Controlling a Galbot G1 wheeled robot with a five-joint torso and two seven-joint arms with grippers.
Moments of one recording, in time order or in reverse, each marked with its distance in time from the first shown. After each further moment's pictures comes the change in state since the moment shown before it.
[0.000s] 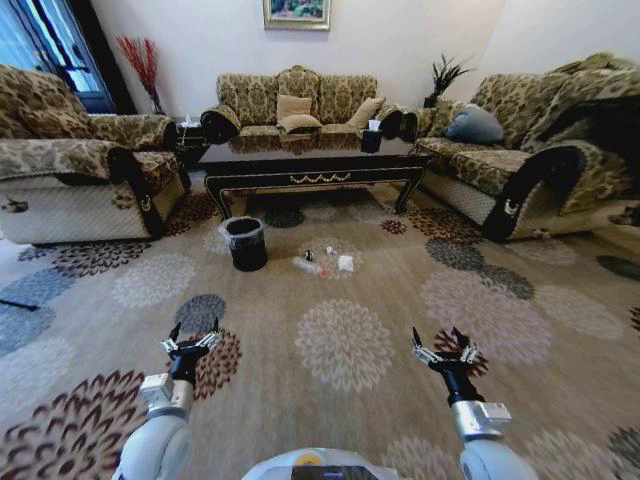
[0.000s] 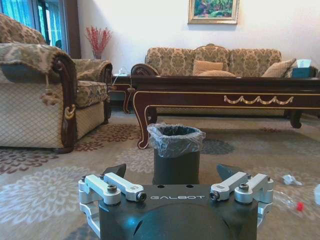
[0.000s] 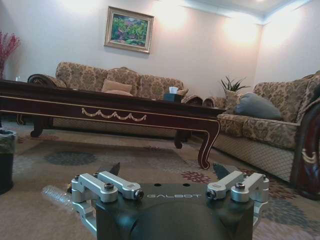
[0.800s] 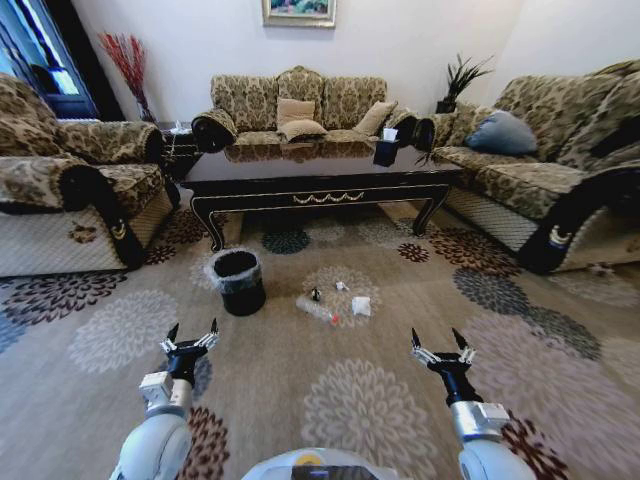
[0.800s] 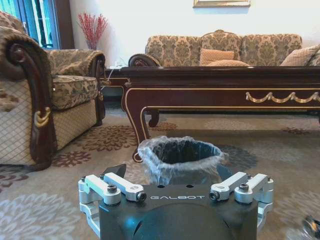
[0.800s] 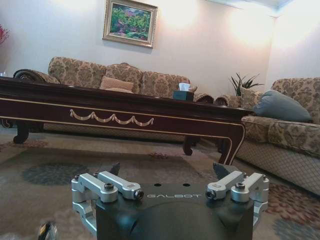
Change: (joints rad) left arm -0.003 0.016 -0.011 -0.001 -0.014 0.051 -0.022; right arm 0.005 0.003 -0.010 -0.007 -0.006 0.000 0.003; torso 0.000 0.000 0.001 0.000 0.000
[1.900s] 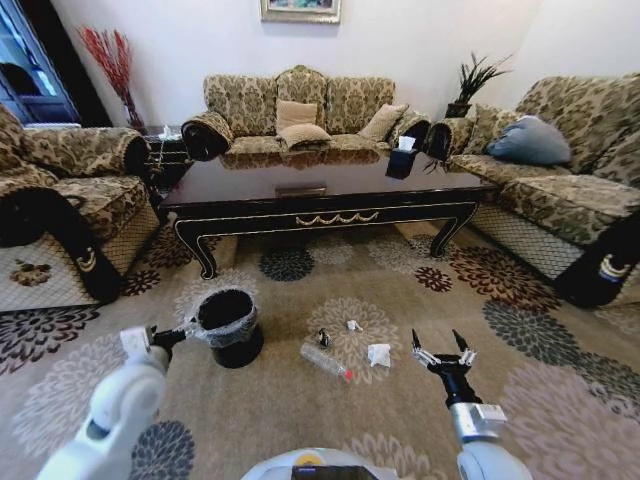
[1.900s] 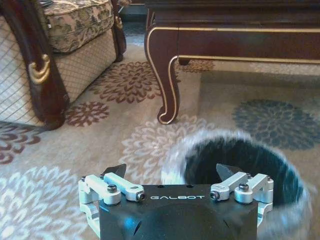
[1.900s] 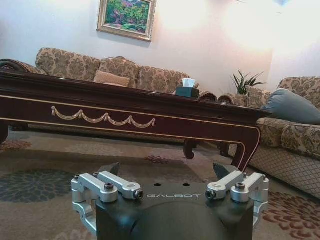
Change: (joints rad) left arm -0.338 0.311 -0.074 0.006 -0.711 0.605 -0.484; right arm -0.009 0.009 0.001 -0.006 -0.024 0.004 0.019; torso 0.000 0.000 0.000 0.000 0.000
